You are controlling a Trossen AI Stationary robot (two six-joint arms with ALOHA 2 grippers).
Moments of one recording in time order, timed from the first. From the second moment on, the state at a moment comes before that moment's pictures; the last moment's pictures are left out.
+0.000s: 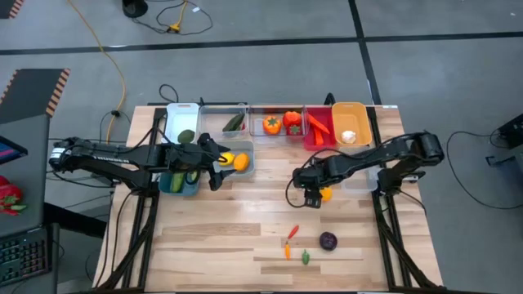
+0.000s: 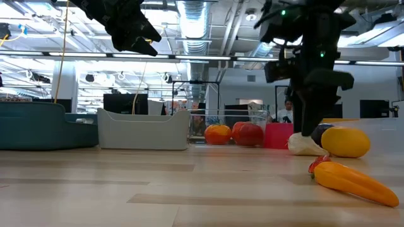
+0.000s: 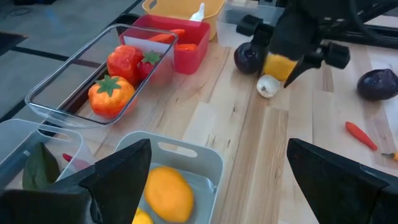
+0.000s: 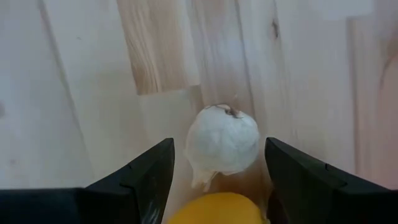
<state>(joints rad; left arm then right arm) -0.01 1.05 0.78 -0.25 -0.30 -0.17 0.08 1.57 0.93 -0.70 0.13 0.23</state>
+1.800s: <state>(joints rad) -0.01 1.05 0.78 -0.26 -0.27 -0.18 -0.53 1.13 0.95 -1.02 0.42 0.07</state>
